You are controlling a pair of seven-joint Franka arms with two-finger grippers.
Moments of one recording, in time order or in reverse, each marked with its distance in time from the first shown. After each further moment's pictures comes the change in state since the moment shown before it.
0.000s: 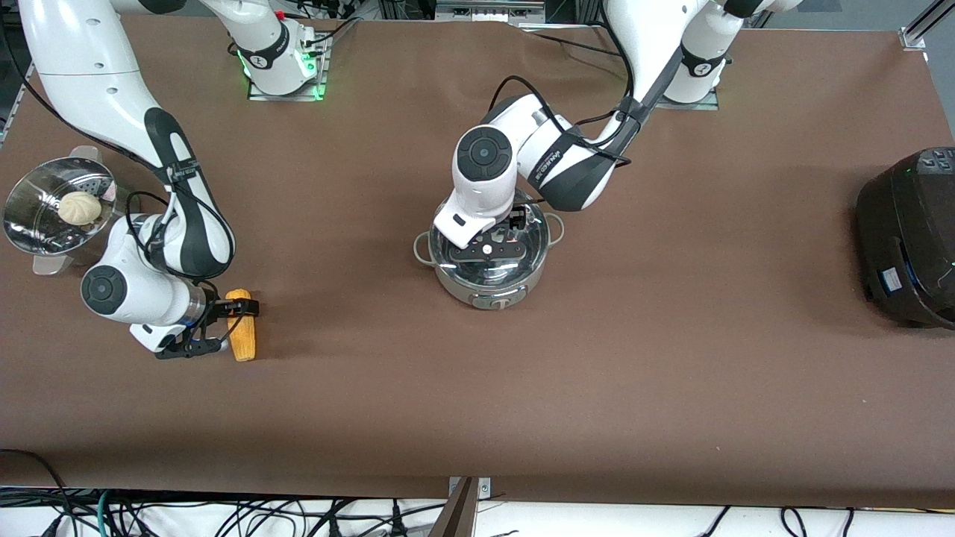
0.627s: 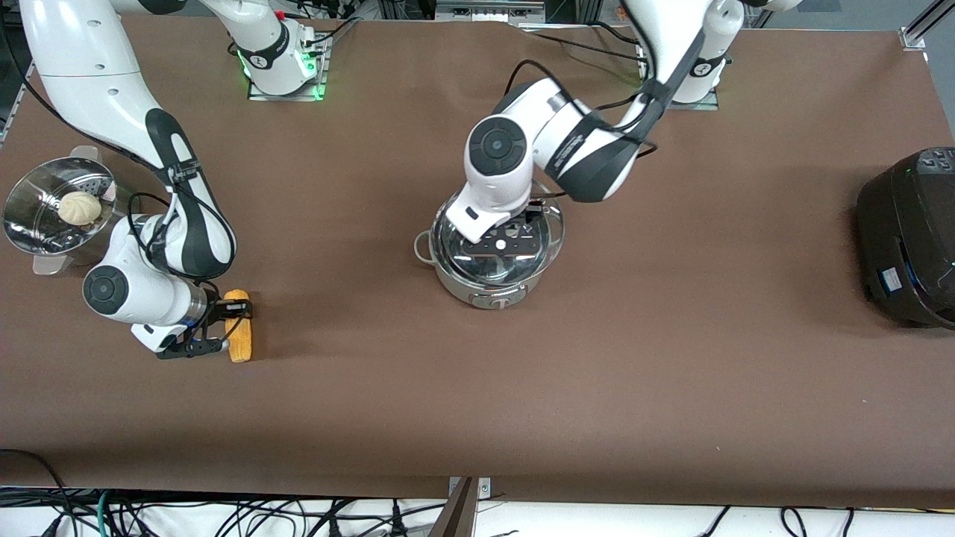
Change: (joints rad) left arm 0.041 -0.085 0.012 0.025 0.000 -0.158 0.048; right arm 0.000 -0.008 0.010 0.004 0.001 -0.015 0.001
